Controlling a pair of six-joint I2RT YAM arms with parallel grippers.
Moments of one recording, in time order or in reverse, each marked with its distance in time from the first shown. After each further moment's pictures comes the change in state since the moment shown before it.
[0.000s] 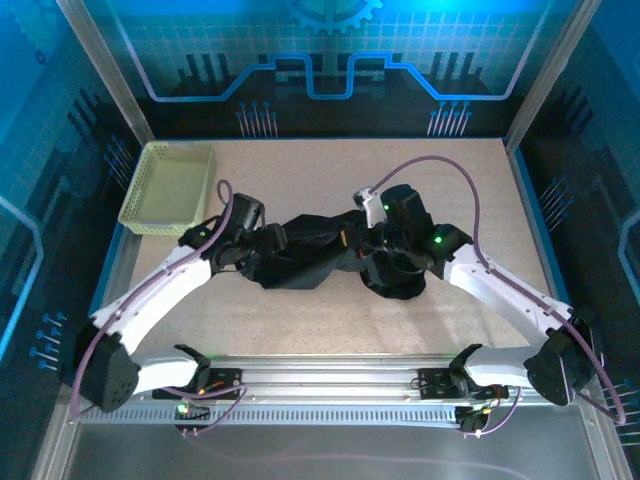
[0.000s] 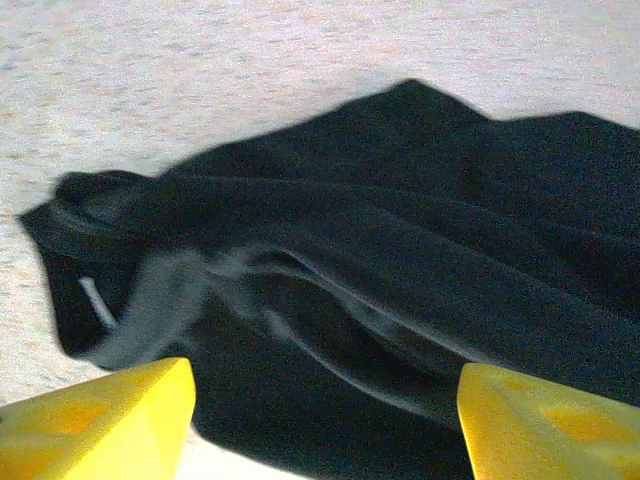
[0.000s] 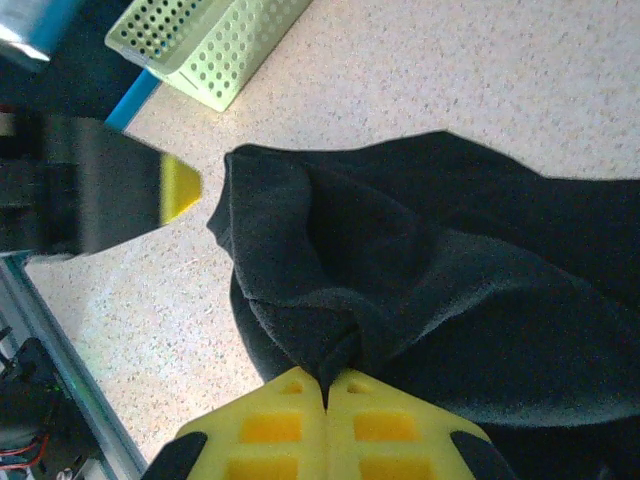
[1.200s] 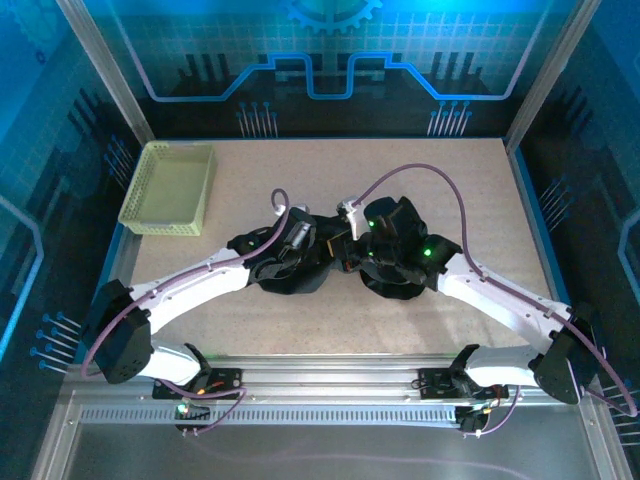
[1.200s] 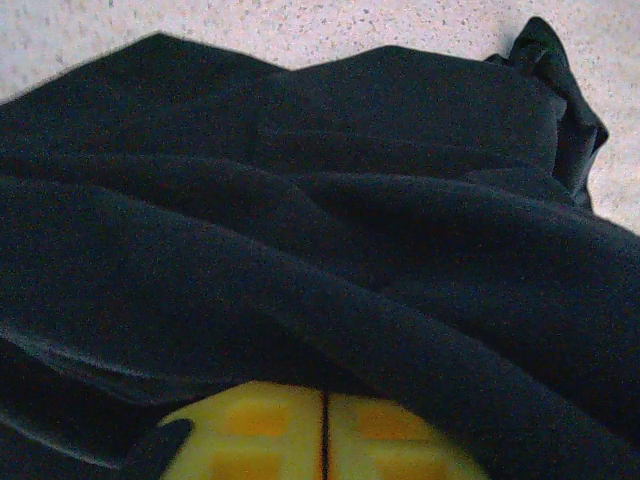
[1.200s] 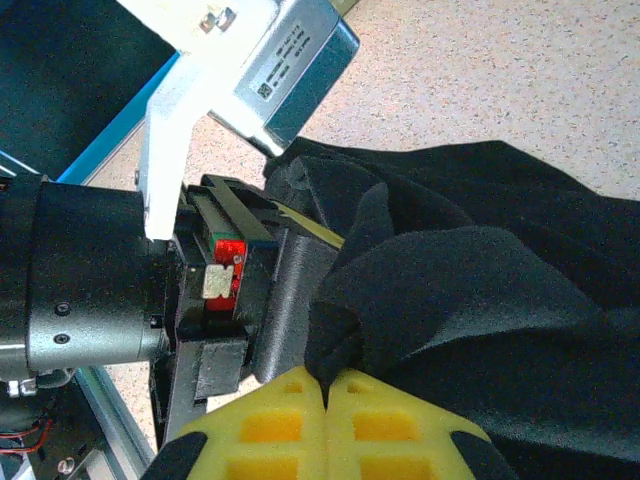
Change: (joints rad) left arm -0.268 0.190 0.023 0.244 -0.107 -0.035; right arm 0.140 -0.006 -0.008 0.047 0.109 -0.003
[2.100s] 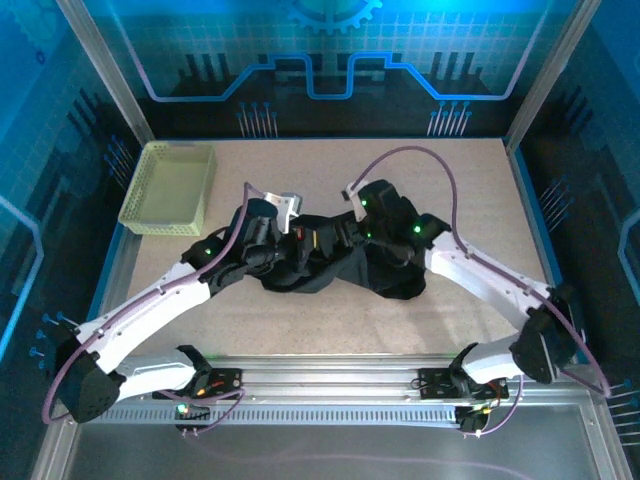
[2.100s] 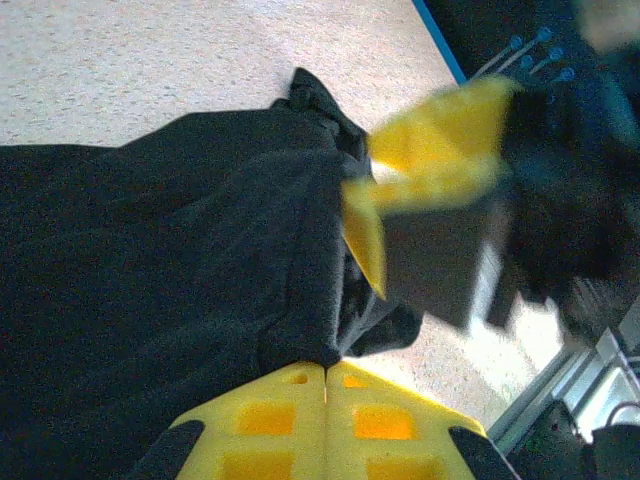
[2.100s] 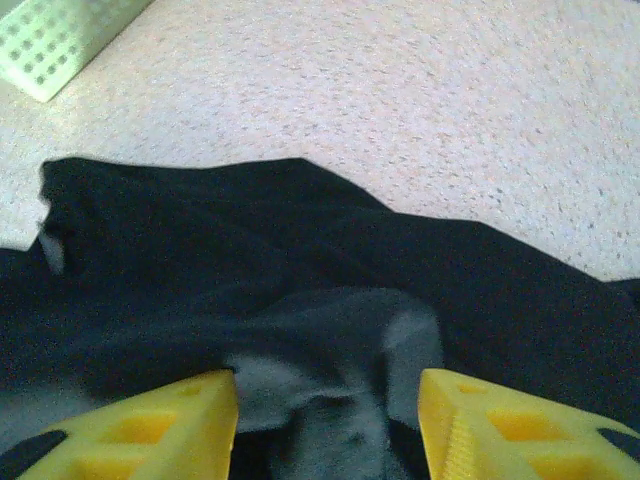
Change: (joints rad) left arm 0.090 -0.250 -0.019 0.047 0.324 0.163; right arm -0.058 0.118 0.113 -0.108 0.246 -0.151
